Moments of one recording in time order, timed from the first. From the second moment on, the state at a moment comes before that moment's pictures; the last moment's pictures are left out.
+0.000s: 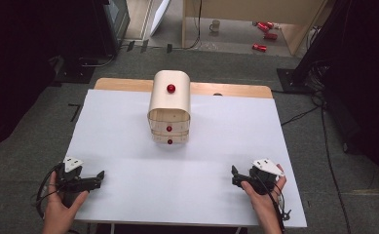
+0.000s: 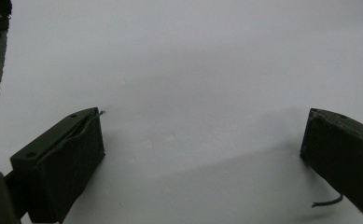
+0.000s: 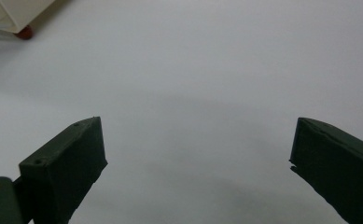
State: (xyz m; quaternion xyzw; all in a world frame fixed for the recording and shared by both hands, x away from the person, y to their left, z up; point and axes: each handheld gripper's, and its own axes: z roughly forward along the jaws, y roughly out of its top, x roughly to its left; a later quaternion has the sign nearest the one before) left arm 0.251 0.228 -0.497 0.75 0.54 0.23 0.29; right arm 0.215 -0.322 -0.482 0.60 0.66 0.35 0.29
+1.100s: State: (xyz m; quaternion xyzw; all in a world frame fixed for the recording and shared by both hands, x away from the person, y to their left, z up) left arm 0.251 0.228 -0.497 0.75 0.54 0.23 0.29; right arm 0.184 -0.395 -0.505 0.64 0.66 0.29 0.27
